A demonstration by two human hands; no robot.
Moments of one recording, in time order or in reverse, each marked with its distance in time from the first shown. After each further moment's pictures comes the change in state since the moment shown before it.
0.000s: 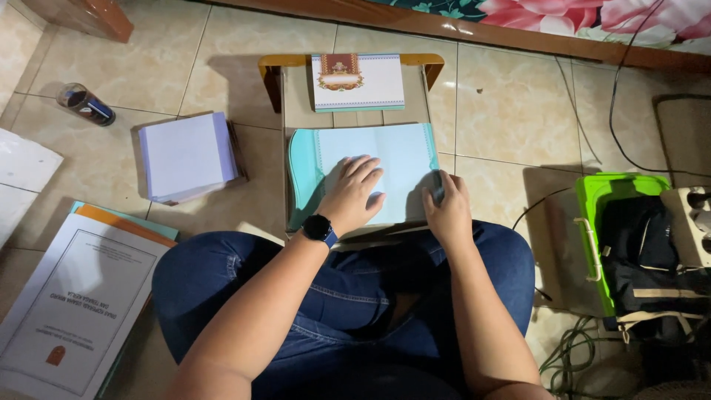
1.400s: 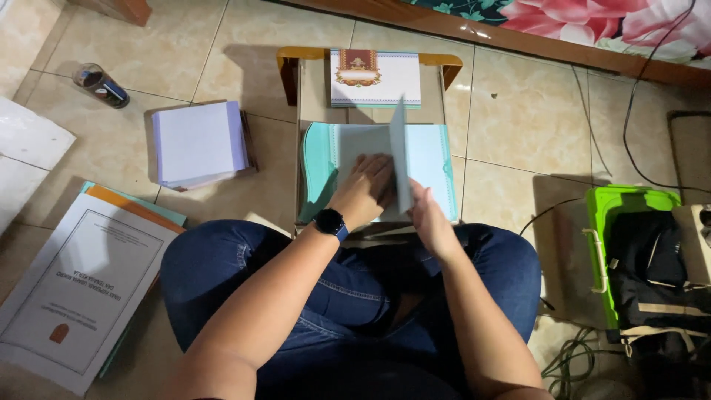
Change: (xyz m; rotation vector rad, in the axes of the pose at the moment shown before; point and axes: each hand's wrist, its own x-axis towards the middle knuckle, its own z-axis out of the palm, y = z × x) left_hand 0.003 0.018 -0.037 -0.140 -0.041 -0.112; right_hand -0.021 -0.030 0.028 1.019 -0.464 -0.016
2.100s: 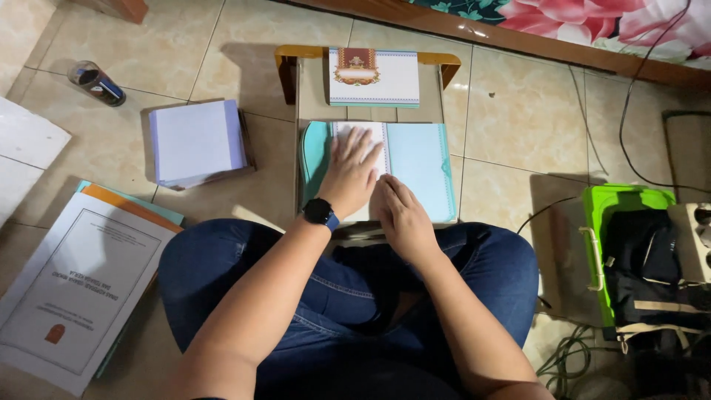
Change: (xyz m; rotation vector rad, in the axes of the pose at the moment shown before) left_hand 0.010 -0.049 0.040 0.208 0.238 -0.016; right_hand -0.001 0.002 0.020 -1.352 -0.023 -0.530
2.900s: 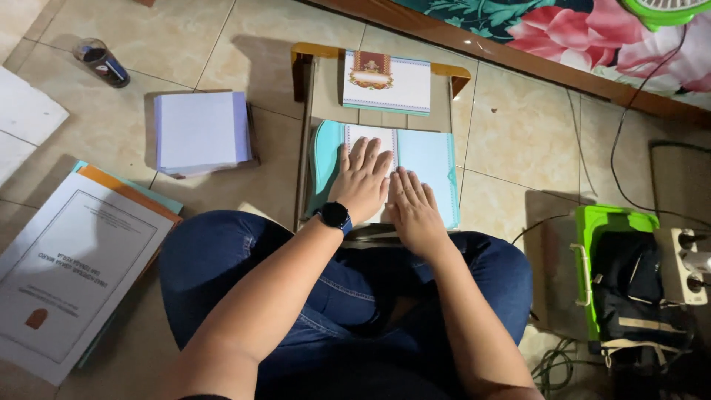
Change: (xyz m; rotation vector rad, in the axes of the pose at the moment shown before) left_hand -0.005 0.019 -0.022 0.075 -0.341 -0.129; right_hand 0.012 0.022 0.011 -0.235 -0.350 0.170
